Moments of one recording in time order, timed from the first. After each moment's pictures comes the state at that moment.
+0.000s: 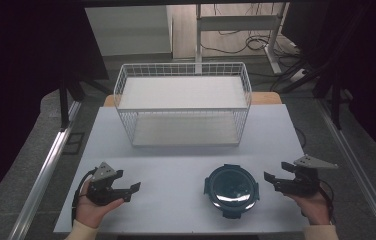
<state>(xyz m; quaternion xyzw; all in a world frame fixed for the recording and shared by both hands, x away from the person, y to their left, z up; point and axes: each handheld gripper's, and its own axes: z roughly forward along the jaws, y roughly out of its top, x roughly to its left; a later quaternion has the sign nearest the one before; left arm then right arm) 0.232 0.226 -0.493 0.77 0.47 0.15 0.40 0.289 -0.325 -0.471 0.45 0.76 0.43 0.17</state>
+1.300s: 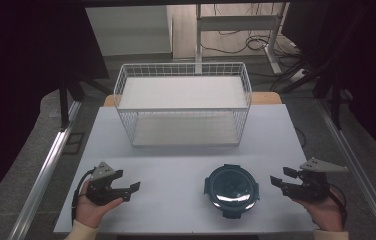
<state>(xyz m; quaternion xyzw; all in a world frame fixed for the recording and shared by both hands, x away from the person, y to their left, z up) 0.232 0.228 -0.492 0.77 0.47 0.15 0.41 0.267 -0.329 -0.445 0.43 0.79 0.41 0.17</state>
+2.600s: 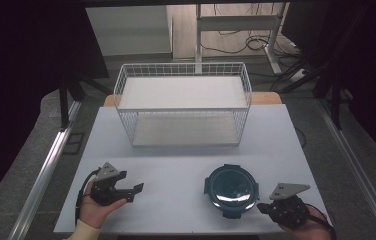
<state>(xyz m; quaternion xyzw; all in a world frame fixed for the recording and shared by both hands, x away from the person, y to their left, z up) 0.234 0.219 -0.496 0.77 0.47 0.14 0.41 0.223 -0.279 -0.470 0.32 0.90 0.30 0.09</state>
